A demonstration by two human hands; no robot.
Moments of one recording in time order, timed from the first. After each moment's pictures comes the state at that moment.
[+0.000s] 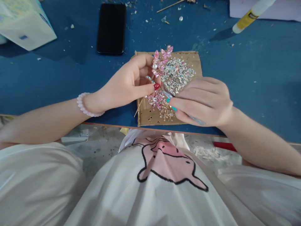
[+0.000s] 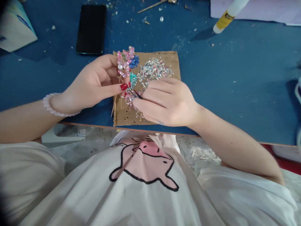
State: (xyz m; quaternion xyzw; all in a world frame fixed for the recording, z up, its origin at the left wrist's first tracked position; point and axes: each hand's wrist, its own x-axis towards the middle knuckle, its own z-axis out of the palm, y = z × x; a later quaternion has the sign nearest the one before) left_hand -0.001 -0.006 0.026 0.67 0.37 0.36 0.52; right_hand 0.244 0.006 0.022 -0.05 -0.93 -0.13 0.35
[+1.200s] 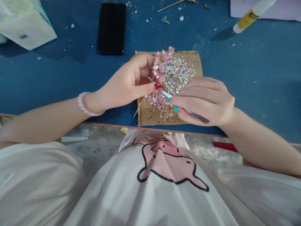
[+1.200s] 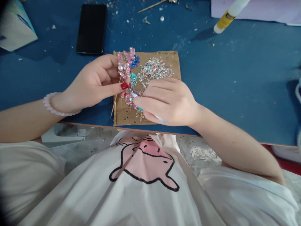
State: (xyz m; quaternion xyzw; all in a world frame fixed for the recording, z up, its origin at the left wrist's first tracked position) left_hand 0.000 -0.006 0.027 0.69 0.38 0.34 0.51; right_hand 0.242 0.006 0.023 -0.05 -0.92 -0.06 0.38
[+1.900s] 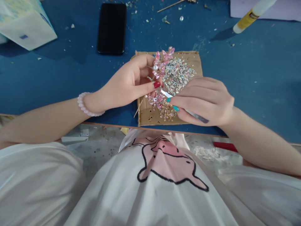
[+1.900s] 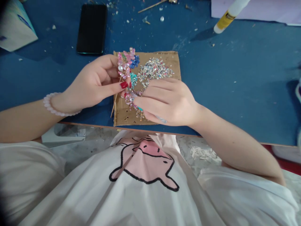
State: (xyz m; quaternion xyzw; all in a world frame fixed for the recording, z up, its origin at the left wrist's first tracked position) left_hand -0.005 -0.001 0.019 0.74 0.33 0.33 0.49; right_hand 0.243 0.008 0.023 -0.04 -0.93 -0.08 0.37
